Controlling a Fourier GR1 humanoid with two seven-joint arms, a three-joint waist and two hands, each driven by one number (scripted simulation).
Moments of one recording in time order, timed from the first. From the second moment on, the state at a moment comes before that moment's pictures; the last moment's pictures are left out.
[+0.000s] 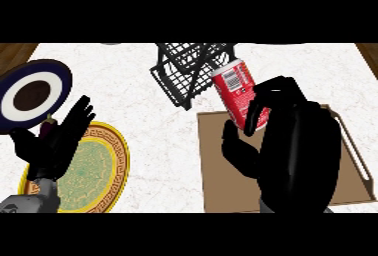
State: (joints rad) left arm -0.07 0.31 -0.05 -1.57 0.21 0.05 0.21; right arm -0.54 -0.02 0.47 -2.02 1.35 0.13 1.11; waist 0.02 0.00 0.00
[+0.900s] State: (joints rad) left arm -0.11 0.30 -0.05 -1.55 0.20 0.01 0.21; right arm -1.11 -0.01 0.25 -1.23 1.11 -0.04 1.11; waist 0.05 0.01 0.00
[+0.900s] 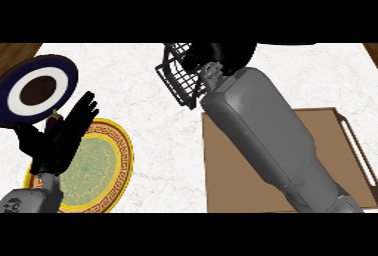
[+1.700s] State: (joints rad) left arm -0.11 0.29 -0.03 -1.53 0.18 0.00 0.19; right arm -1.27 0.00 0.22 -0.77 1.06 -0.32 1.04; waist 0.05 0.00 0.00
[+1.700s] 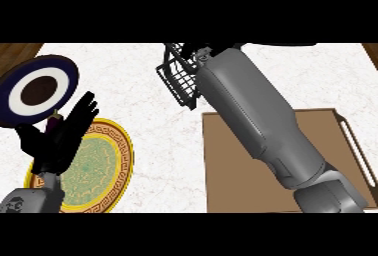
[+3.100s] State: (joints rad) left arm -0.11 0.27 -0.01 -1.53 0.17 -0.01 0.20; right arm -1.37 0.00 -0.01 -0.59 1.03 -0.92 0.93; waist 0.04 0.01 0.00
